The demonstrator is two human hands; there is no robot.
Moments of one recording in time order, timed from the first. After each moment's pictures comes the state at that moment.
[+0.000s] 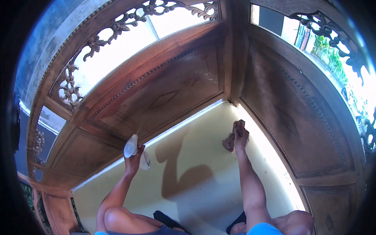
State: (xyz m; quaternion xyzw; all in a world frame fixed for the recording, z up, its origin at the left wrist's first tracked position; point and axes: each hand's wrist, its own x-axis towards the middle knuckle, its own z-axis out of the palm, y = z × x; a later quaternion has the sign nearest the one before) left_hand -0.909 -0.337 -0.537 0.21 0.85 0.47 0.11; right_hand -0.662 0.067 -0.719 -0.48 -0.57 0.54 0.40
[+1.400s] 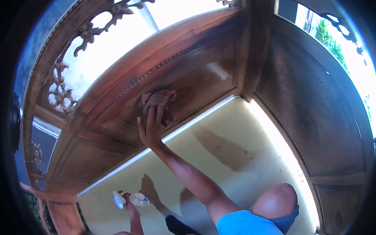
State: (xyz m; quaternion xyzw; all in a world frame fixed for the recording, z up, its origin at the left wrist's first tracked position) left_hand -0.847 -0.566 -0.624 -0.04 0.80 0.59 -0.10; right_hand -0.960 -0.186 -0.544 -0.14 -0.66 0.51 0.53
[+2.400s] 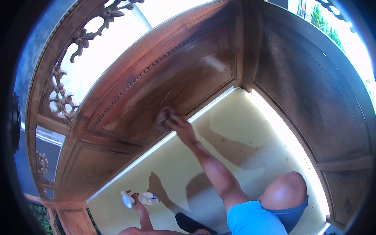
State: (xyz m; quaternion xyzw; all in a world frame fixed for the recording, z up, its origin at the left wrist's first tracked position) left_hand -0.847 -0.557 -0.616 -0.03 0.79 0.61 -0.10; right_hand -0.901 -0.129 -0.634 -0.18 -0.64 0.67 0.33
